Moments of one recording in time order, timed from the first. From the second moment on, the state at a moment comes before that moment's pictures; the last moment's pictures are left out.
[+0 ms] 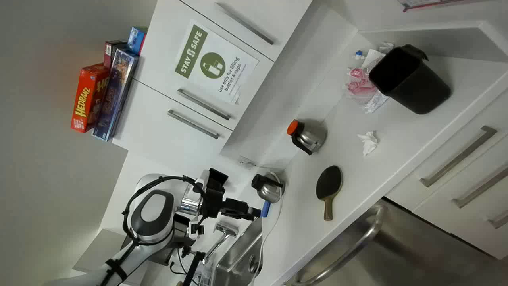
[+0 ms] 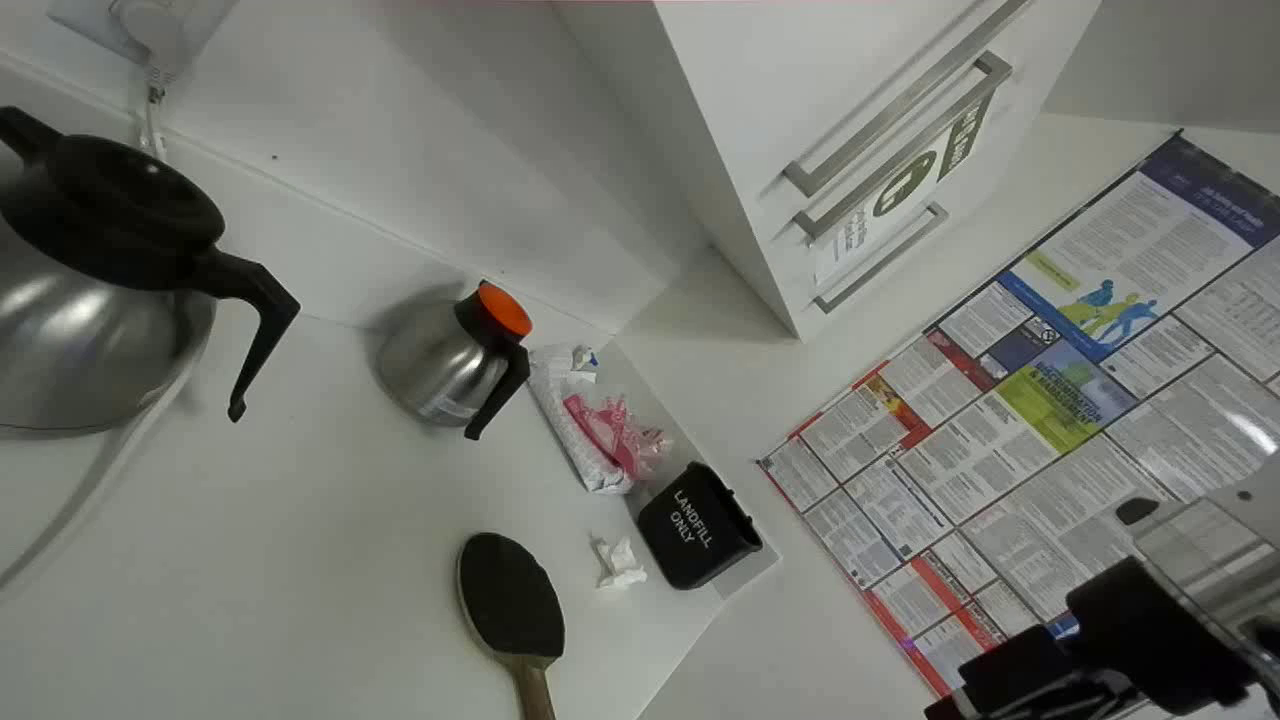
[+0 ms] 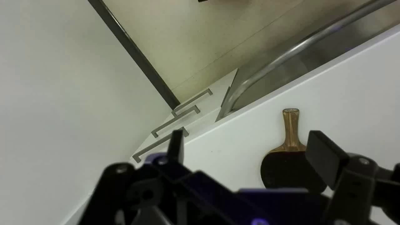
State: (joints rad) arm -0.06 -0.72 0.19 -2.67 -0.14 2.01 0.28
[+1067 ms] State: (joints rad) arm -0.07 -0.56 0.05 -2.60 -0.14 2.17 0.19
